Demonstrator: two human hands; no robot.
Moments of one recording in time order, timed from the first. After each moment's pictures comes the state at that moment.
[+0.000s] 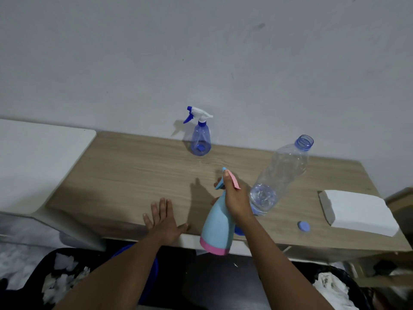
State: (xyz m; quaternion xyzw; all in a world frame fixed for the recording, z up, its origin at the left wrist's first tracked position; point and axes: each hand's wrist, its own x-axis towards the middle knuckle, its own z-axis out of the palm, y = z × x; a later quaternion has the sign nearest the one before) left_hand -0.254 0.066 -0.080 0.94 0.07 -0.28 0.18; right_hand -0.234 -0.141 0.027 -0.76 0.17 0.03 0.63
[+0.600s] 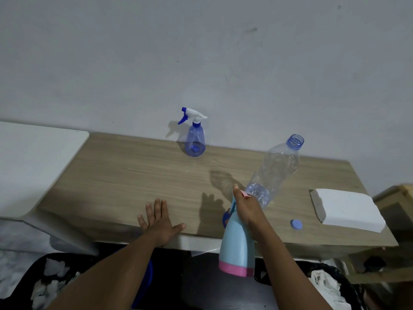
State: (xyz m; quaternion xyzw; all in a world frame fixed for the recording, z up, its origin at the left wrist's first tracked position) left_hand -0.255 0.067 -0.070 0.93 0.06 -0.31 0.21; right_hand -0.266 -0.183 0.043 -0.79 0.24 0.10 0.55
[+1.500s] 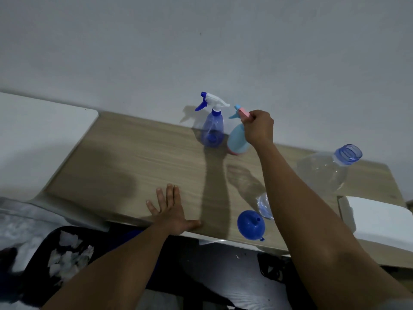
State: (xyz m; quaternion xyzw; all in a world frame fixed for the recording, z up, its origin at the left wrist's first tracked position) left_hand -0.225 0.065 -0.061 0.92 0.06 -0.34 0.17; right_hand -0.036 -0.164 0.071 -0.90 0.14 -0.10 0.40
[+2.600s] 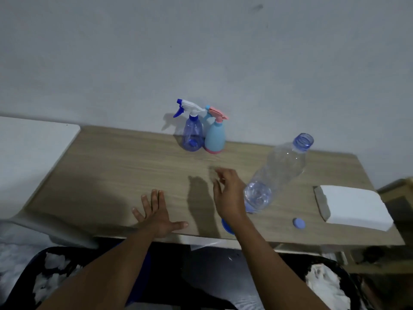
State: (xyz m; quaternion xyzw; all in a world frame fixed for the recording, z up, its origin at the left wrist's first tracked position) left_hand -0.227 0.064 -0.065 0.93 0.08 -0.31 0.18; right_hand -0.214 -0.150 -0.003 -0.88 -0.01 -0.17 0.45
